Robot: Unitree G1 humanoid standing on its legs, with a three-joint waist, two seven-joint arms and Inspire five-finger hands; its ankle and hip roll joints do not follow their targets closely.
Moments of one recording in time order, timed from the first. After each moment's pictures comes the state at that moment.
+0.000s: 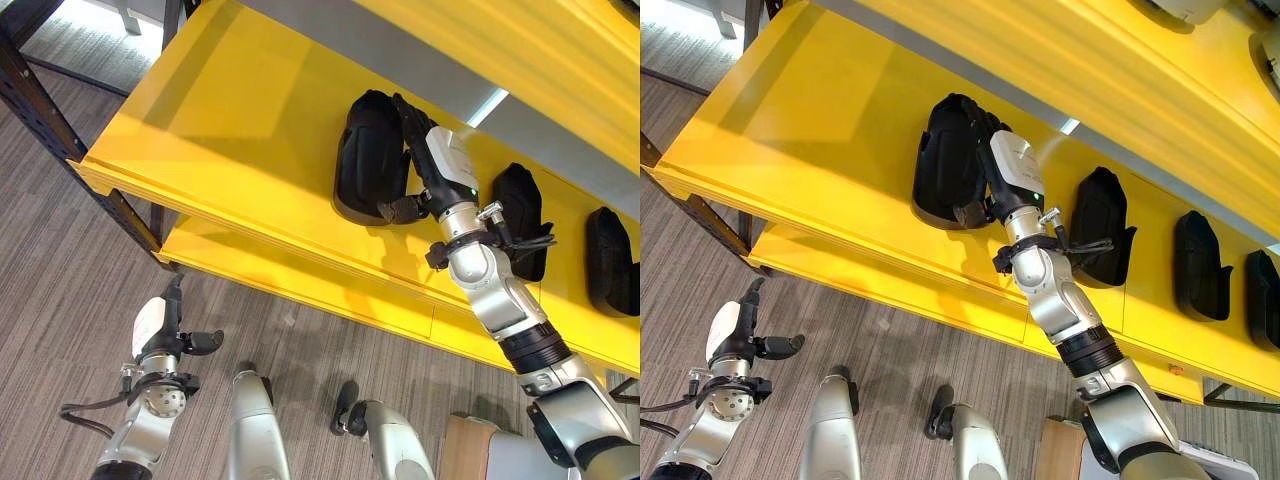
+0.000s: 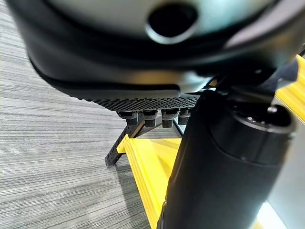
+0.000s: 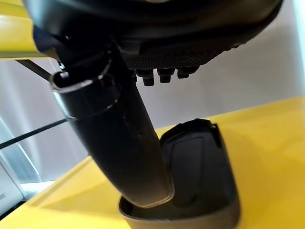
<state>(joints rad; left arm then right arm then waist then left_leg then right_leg) 0.03 0.60 -0.06 0.31 0.16 0.04 0.36 -0.70 -0.46 0.34 0.16 -0.43 0.09 -0.20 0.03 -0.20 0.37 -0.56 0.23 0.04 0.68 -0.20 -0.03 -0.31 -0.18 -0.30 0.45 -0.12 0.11</state>
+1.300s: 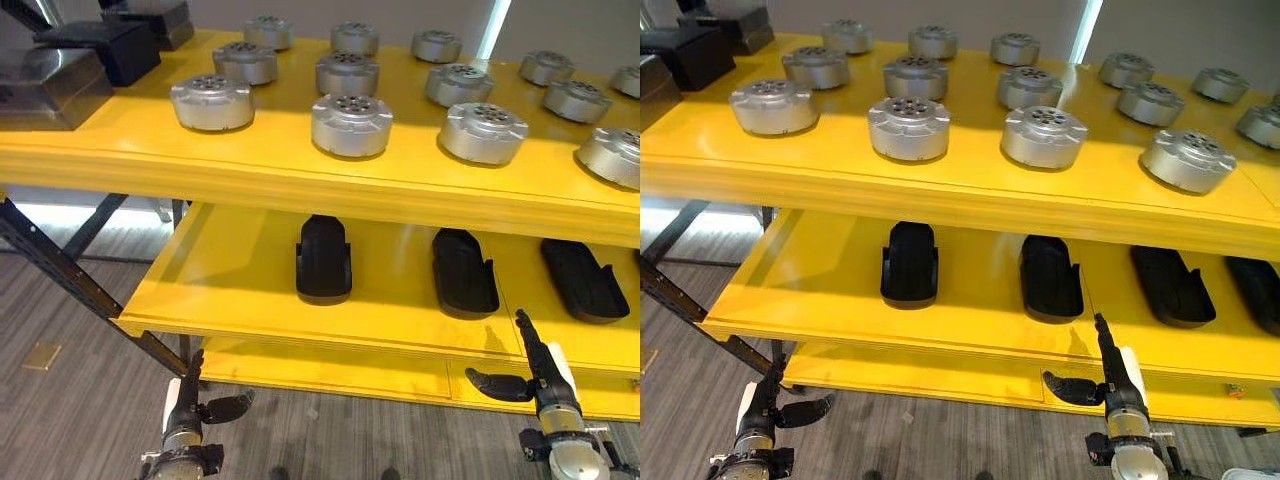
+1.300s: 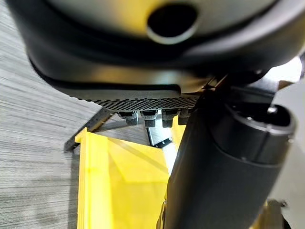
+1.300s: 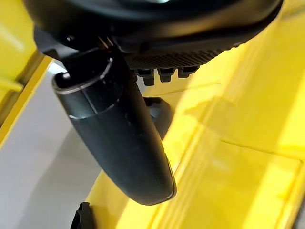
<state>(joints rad) 0.41 0.30 0.03 0.18 -0.03 -0.04 0.22 0.46 -0.34 -0.15 -0.08 -0.03 -0.03 -0.06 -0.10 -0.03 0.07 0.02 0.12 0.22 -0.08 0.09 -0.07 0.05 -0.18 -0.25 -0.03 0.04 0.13</state>
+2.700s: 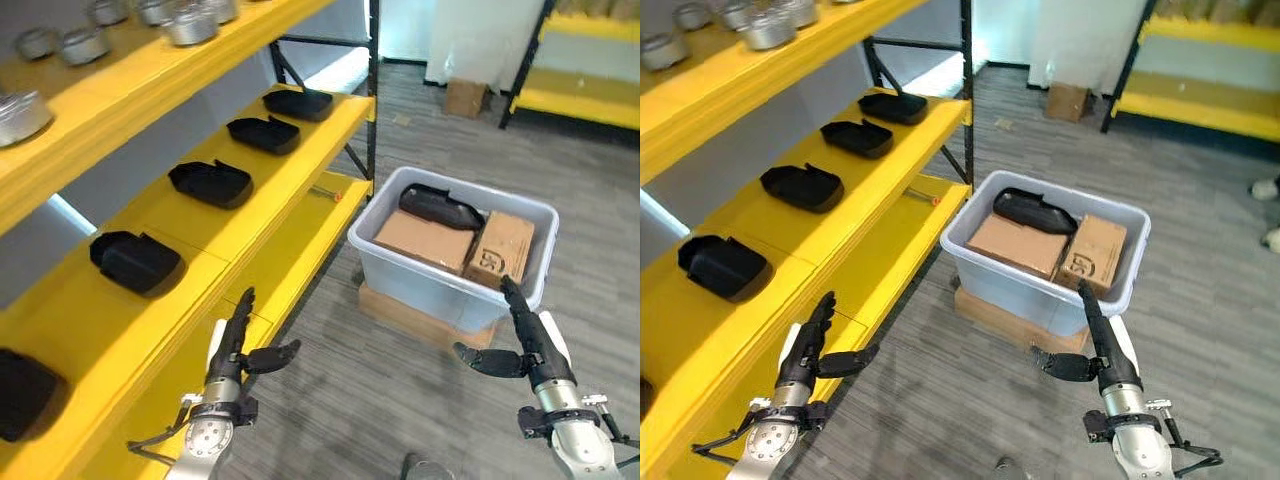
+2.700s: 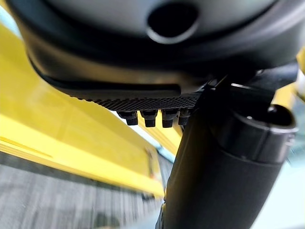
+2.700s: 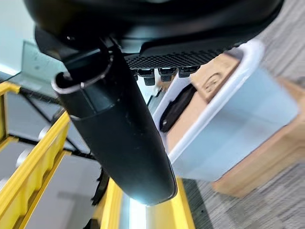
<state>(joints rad) 0.19 0.37 -0.18 0.03 -0.11 -0.15 0.23 0.35 -0.54 -0.07 -0.11 0.08 -0.13 -0.11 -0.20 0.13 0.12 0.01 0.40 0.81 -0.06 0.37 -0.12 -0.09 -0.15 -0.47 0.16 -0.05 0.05</state>
